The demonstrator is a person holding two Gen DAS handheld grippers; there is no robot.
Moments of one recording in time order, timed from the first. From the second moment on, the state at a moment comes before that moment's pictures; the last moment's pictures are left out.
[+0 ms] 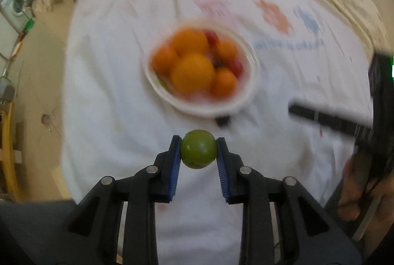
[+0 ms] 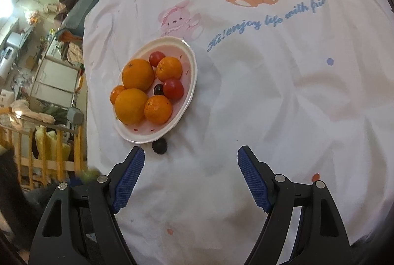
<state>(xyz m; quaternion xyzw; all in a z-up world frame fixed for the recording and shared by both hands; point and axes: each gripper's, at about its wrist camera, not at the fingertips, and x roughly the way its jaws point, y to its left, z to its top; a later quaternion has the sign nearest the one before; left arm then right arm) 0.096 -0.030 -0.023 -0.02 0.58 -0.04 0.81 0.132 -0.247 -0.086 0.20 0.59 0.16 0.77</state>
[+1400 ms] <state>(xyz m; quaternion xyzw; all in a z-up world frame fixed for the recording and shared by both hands) 0.143 0.017 -0.052 -0.10 0.59 0.00 0.80 0.169 -0.116 -0.138 -0.01 0.61 0.21 0.77</state>
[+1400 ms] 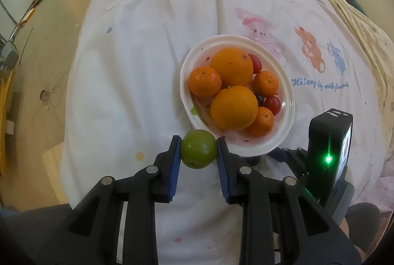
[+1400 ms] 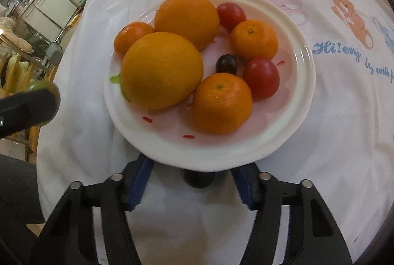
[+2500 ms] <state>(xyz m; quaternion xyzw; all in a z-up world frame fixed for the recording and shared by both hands) 0.137 0.023 -0.041 -0.11 0.57 0.01 0.81 0.137 -0.243 -0.064 0.21 0.56 0.24 0.76</state>
